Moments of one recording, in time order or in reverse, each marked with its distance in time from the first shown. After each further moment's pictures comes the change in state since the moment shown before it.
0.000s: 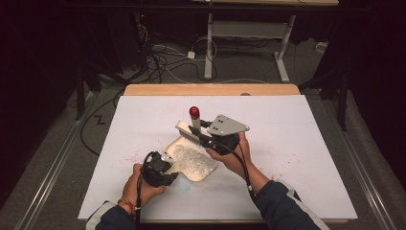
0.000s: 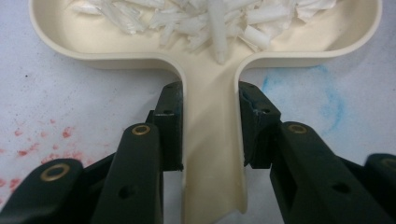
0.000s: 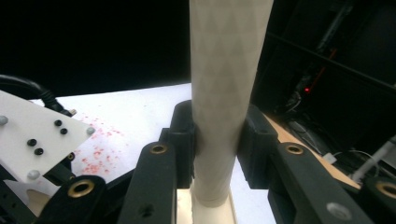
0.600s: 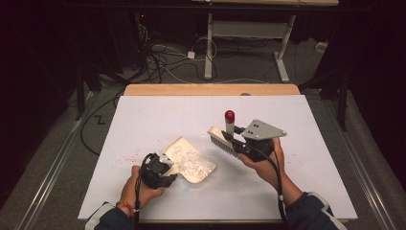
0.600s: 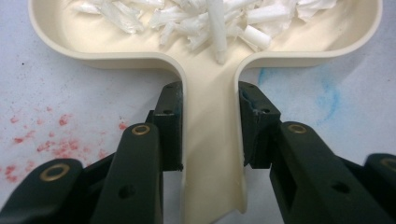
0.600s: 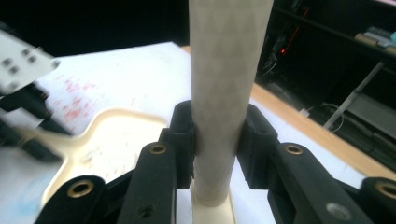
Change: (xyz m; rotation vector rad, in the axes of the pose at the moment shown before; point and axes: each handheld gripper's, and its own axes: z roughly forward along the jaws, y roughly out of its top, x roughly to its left) left arm -0.001 -0.005 -0.002 -0.002 -0.001 -0.008; right arm -0.026 -0.025 -0.073 0.134 -0.085 0.067
